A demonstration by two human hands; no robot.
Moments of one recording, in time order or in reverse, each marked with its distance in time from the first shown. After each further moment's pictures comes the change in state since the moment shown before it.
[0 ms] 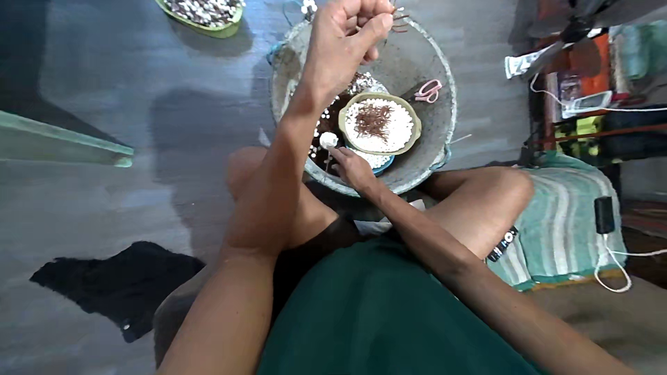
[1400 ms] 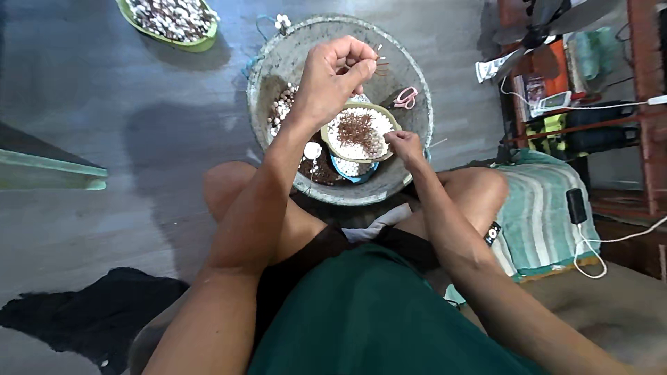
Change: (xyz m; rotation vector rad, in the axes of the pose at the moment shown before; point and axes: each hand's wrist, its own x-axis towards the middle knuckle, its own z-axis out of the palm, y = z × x) left_hand -0.011 -0.008 0.022 0.031 -0.108 -0.008; right_hand -0.024 0.131 -0.113 0.616 0.338 0.687
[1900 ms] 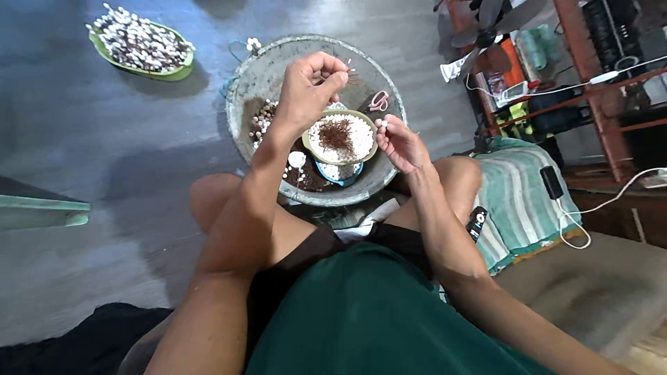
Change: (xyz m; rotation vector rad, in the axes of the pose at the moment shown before) left_hand -0.004 0.000 0.014 0.043 -0.055 0.024; right_hand -0.080 -0.045 -0.039 1.175 -0.393 -0.237
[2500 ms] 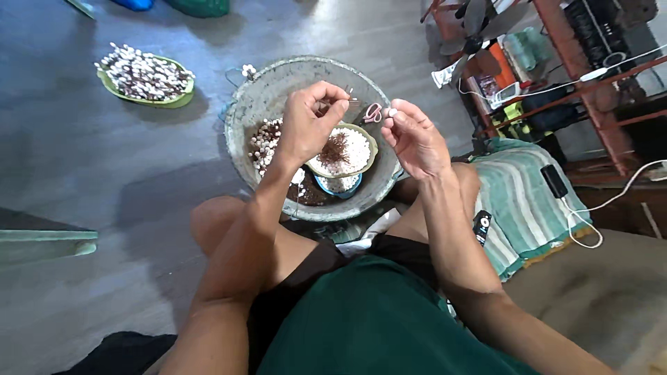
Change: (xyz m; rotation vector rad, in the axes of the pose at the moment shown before) left_hand -0.007 0.015 0.016 0.138 -0.016 0.104; right_hand -0.020 -0.052 0.073 -0.117 -0.050 -0.266
